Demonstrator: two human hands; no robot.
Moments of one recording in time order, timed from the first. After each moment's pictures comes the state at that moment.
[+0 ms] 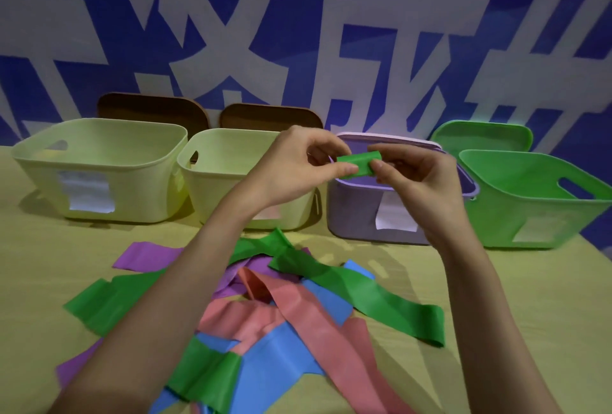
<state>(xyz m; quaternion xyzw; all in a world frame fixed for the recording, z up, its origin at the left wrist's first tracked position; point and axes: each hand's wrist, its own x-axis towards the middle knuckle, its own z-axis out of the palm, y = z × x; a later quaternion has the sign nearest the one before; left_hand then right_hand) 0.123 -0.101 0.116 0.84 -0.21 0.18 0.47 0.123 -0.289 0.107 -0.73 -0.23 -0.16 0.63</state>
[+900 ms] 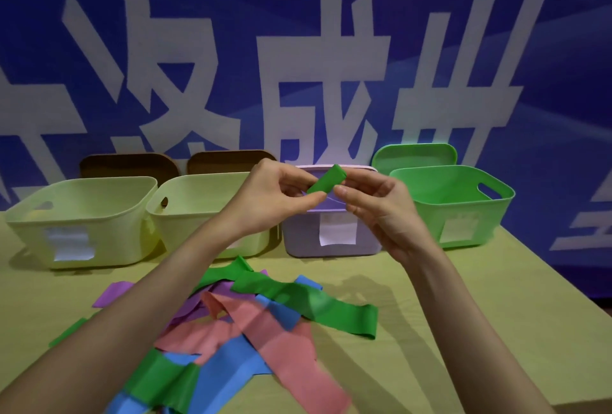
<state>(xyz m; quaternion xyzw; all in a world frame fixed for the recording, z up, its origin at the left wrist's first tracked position) 0.081 -0.171 0.158 0.83 -0.25 0.15 0.47 0.092 -0.359 0.132 -0.58 -0.20 -0.01 0.79</state>
